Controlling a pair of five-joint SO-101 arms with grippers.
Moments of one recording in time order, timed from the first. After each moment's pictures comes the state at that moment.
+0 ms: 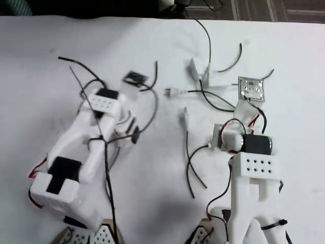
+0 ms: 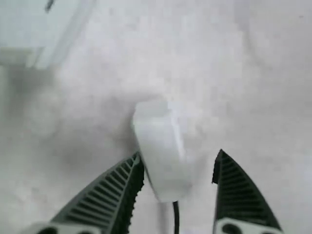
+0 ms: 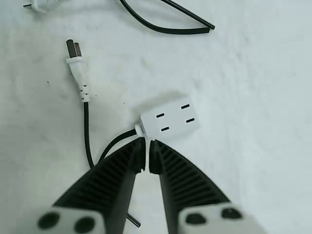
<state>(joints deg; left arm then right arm) 7.1 9.7 21.0 66.9 -10.2 2.2 -42.7 47.4 66.8 -0.6</state>
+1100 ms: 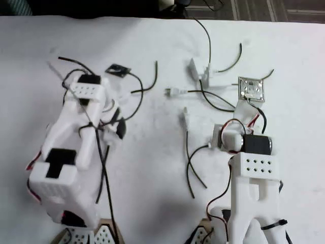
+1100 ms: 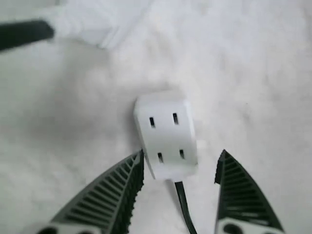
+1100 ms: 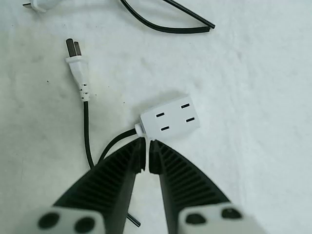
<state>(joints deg) -0.1 17.6 8.3 77.8 -14.8 2.1 -42.7 47.6 66.8 -0.6</state>
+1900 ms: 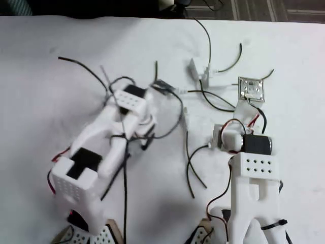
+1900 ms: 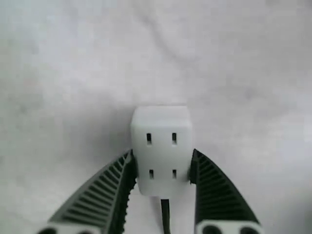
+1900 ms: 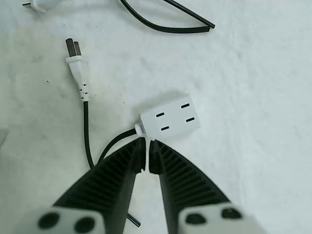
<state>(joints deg) 19.6 20.2 8.3 77.8 -10.9 2.1 -42.7 47.6 66.8 -0.6</state>
